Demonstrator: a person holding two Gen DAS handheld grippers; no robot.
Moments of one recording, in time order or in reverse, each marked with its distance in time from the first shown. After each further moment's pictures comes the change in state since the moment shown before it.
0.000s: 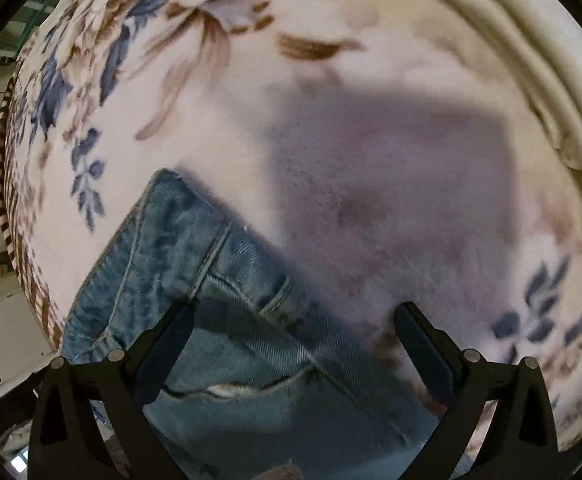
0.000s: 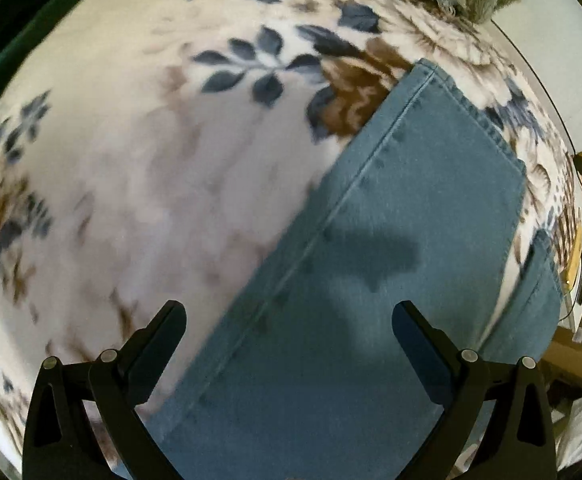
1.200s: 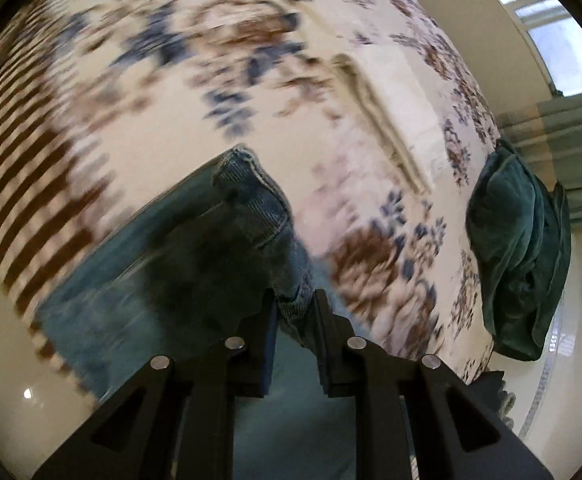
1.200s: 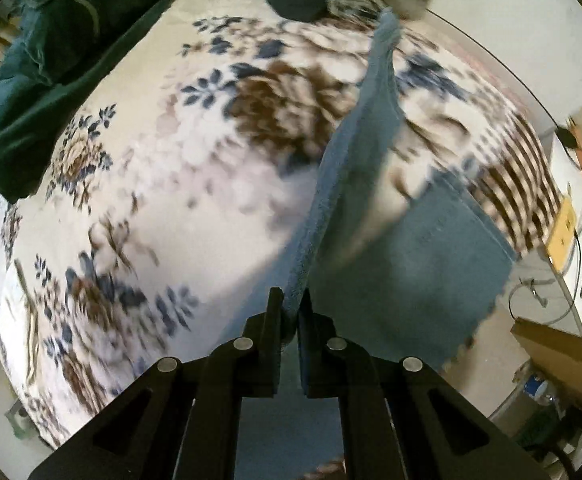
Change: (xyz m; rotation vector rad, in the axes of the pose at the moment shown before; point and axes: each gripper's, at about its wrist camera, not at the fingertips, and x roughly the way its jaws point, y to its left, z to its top) left arm -0.098 0.249 -0.197 -0.007 -0.256 -0.708; right arm -0.100 -0.197 -0.117 -0.075 -0.086 0.255
